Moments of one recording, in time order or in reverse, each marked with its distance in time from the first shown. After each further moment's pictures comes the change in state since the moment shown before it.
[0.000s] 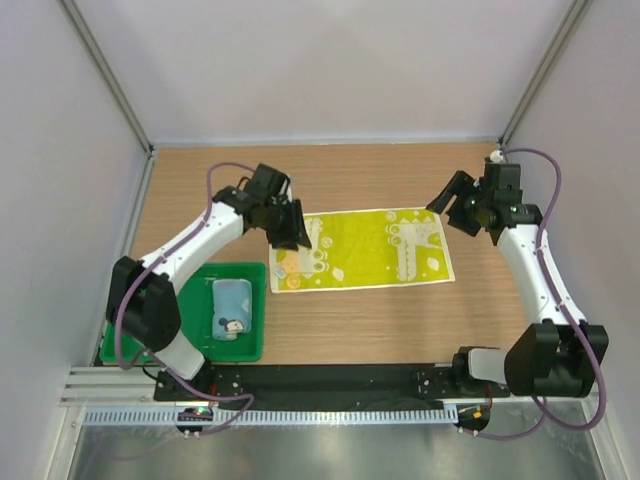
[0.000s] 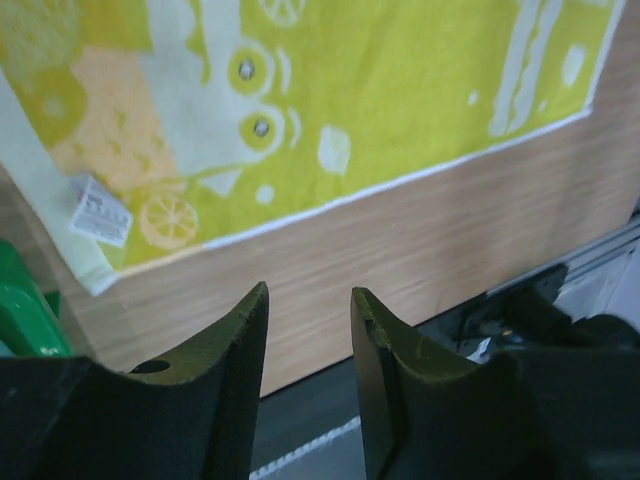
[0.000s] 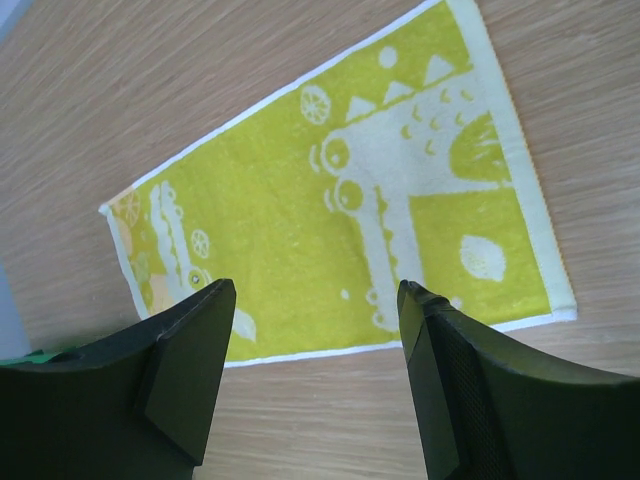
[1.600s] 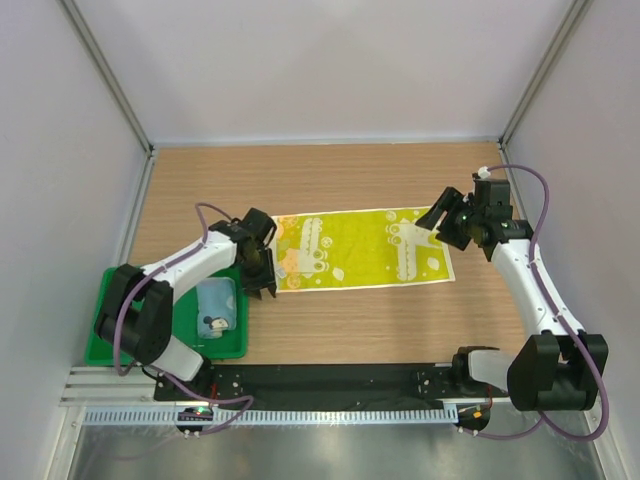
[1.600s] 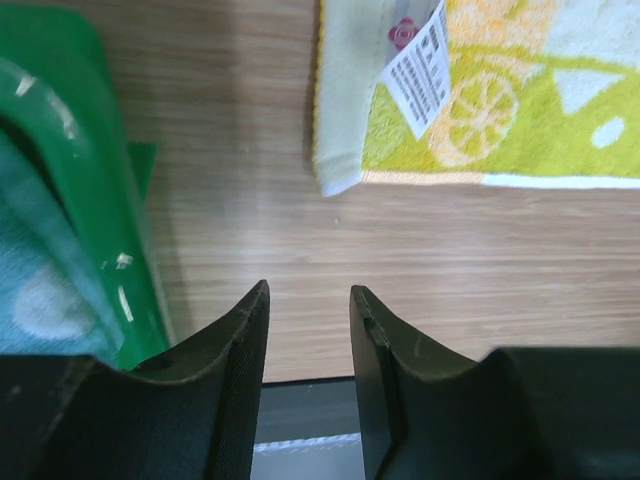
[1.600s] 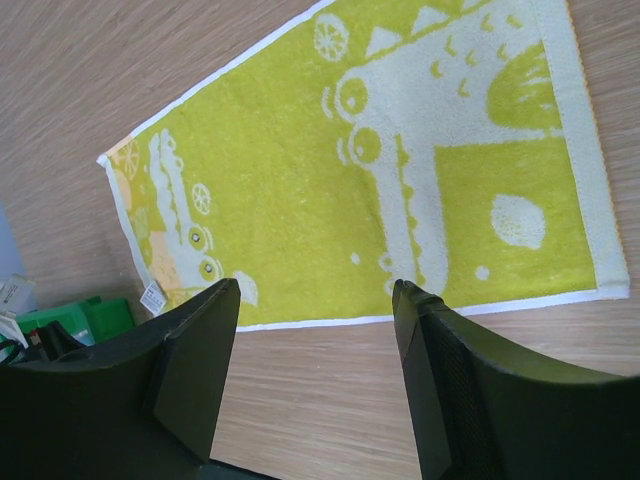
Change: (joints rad) left arm -0.010 -0.125 -0.426 -0.088 -0.198 -0.036; right arm 0.048 -0.098 -0.174 0.069 -0.074 0.028
